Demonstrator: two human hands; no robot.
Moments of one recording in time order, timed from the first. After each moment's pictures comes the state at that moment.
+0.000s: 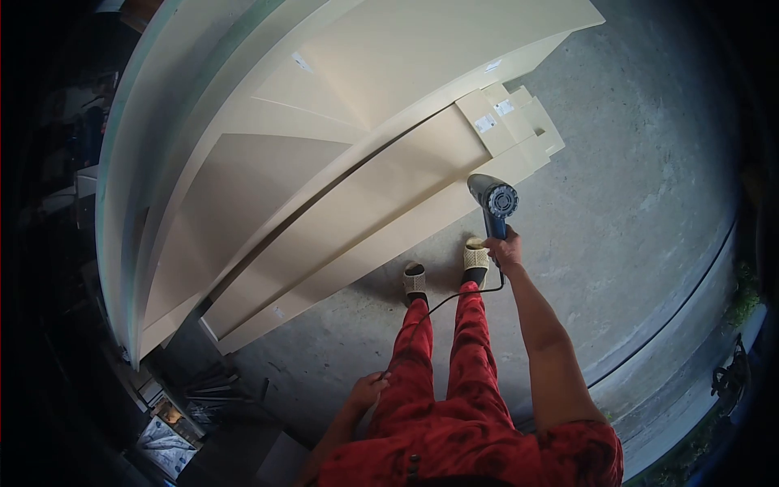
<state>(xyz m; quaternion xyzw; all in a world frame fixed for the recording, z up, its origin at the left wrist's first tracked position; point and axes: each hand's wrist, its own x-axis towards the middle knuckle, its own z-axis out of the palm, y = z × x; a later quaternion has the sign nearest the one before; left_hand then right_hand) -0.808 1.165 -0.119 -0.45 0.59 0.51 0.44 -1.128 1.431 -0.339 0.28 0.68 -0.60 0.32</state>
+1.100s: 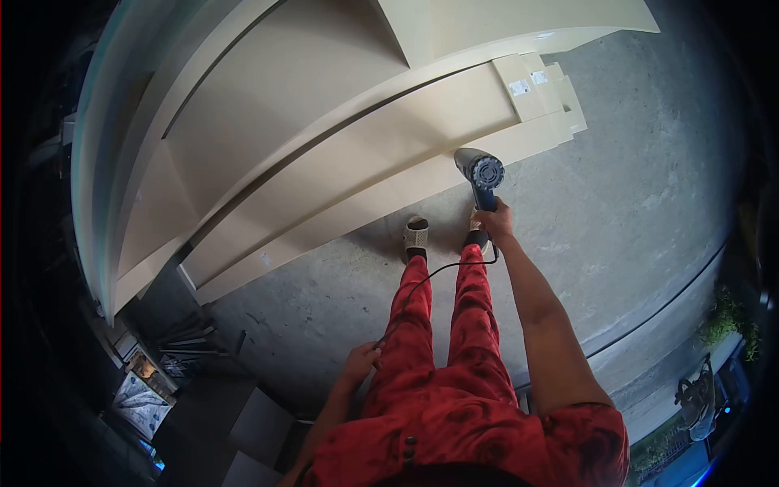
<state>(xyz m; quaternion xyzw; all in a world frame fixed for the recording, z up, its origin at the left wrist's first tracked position) -0.778 1.149 -0.101 -0.55 0.49 0.55 0.40 -1.090 1.362 -0.324 0.23 0.72 -0.52 0.39</state>
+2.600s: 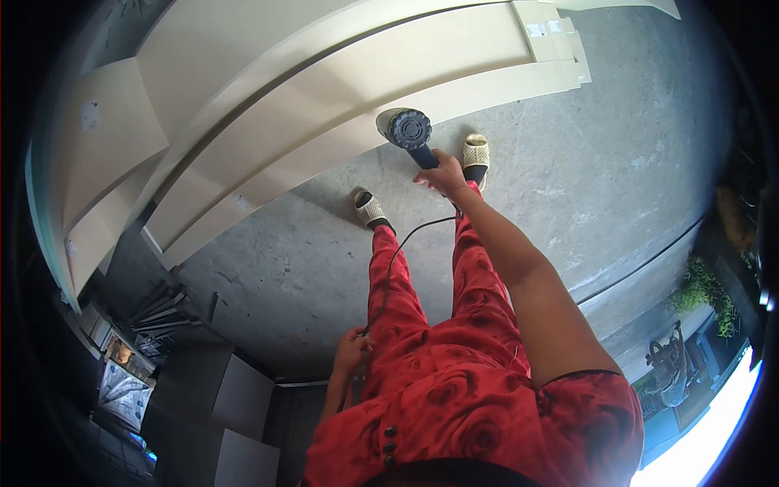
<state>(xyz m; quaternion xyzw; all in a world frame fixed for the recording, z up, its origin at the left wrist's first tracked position) -0.600 1.128 -0.094 -0.64 0.37 0.59 0.33 -0.971 1.236 -0.310 0.05 0.76 -0.40 0.50</state>
